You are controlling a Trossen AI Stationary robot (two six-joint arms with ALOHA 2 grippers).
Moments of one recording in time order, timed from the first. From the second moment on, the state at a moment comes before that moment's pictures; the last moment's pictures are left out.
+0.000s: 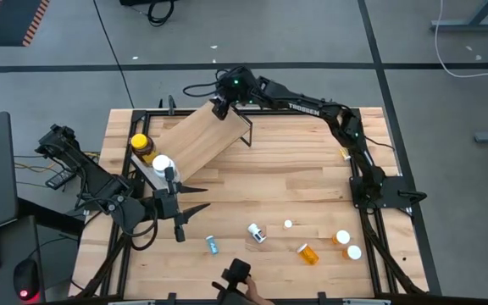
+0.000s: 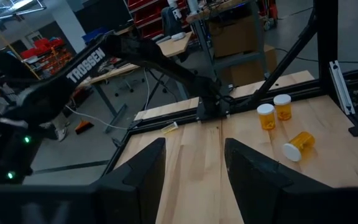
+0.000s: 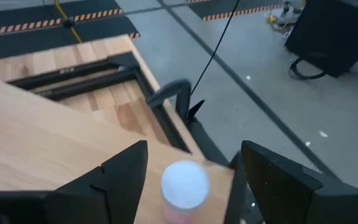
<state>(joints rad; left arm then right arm) -0.68 1.15 1.07 -0.15 -0.95 0.14 -0.48 2.20 2.08 -0.36 0.01 -0.05</state>
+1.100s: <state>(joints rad) -0.68 1.15 1.07 -0.15 -0.95 0.12 -0.17 2.06 2.09 -1.10 -0.15 0.02</state>
